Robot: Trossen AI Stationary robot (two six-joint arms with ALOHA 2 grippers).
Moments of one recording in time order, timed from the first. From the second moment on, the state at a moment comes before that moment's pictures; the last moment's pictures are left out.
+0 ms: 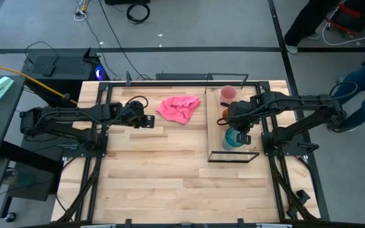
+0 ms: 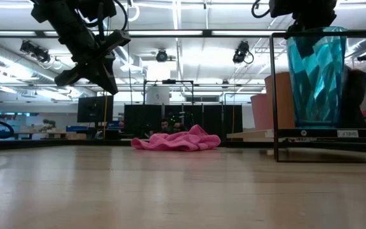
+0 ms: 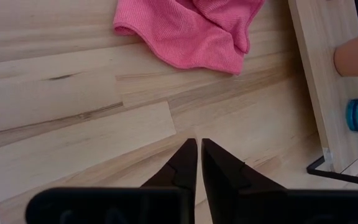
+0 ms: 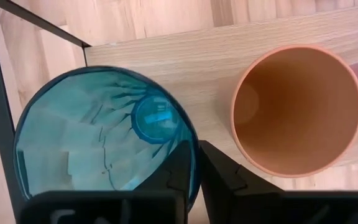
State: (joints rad) left arm 0.19 1.12 0.75 -0.51 -0.16 -1.11; right arm -0.02 1.22 1.23 -1.33 0.04 0.16
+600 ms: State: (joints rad) left arm 0.19 1.12 0.75 -0.51 -0.16 -1.11; right arm -0.02 1.22 1.23 -1.33 0.04 0.16
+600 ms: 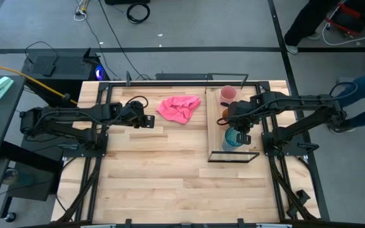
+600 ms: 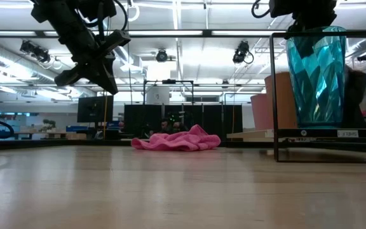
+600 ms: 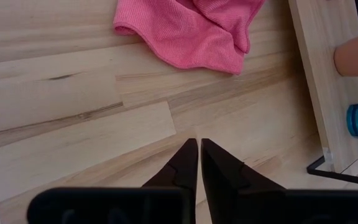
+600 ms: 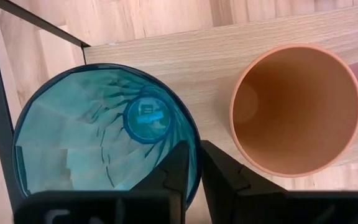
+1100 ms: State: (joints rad) left arm 0.19 1.12 0.75 -0.51 -0.16 -1.11; right arm -0.02 1.20 1.23 -1.34 0.04 0.16
